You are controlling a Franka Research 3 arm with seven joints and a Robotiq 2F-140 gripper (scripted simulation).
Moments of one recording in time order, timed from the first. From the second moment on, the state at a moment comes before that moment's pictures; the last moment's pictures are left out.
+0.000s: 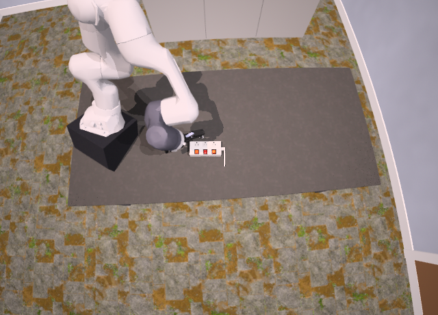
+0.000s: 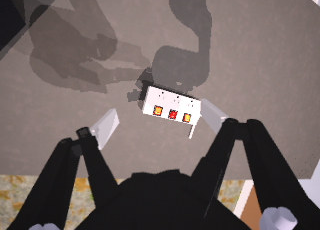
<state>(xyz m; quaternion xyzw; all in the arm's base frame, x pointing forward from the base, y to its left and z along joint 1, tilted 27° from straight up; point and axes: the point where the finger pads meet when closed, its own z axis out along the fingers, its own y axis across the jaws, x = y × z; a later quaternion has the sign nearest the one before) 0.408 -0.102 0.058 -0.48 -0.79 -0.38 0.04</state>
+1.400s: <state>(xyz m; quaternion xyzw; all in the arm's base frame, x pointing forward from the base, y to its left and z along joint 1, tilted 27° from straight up) 0.492 -0.118 0.031 -0.56 -0.77 -0.30 0.11</state>
